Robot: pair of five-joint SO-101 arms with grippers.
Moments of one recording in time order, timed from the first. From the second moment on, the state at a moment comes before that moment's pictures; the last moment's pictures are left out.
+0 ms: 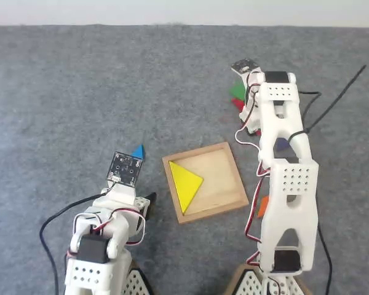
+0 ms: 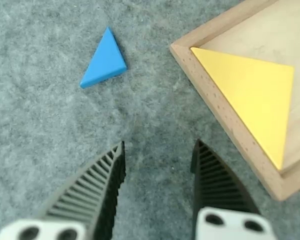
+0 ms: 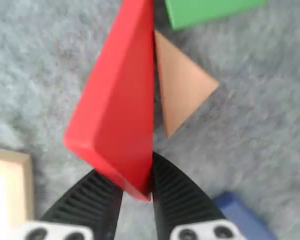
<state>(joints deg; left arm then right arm) 2.3 -102.2 96.9 71.7 -2.2 -5.0 52.0 -41.9 86.2 25.5</state>
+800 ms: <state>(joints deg) 2.3 -102.2 96.9 71.7 -2.2 -6.4 14.9 -24.4 100.3 14.2</state>
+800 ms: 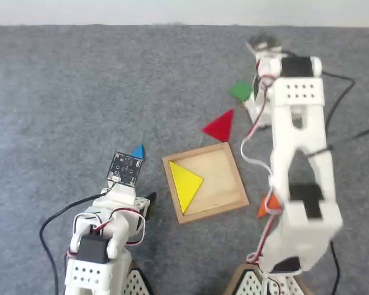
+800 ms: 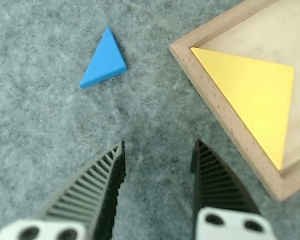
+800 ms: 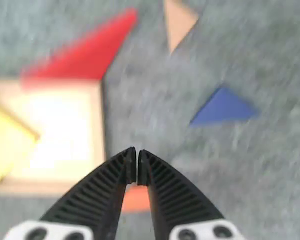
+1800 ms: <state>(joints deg) 2.3 -102.2 96.9 71.7 -2.2 -23.2 41.1 -24.1 60.8 -25.5</state>
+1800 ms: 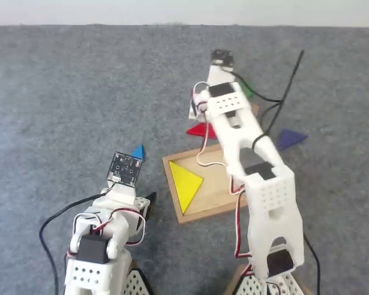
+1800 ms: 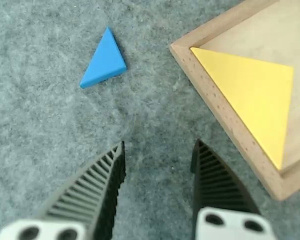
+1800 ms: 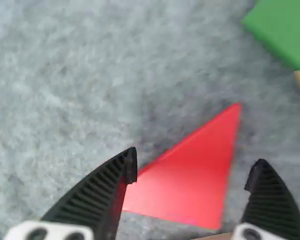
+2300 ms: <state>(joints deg) 2.3 -102.2 96.9 71.7 -2.2 -23.1 44.5 -27.0 71.6 -25.8</state>
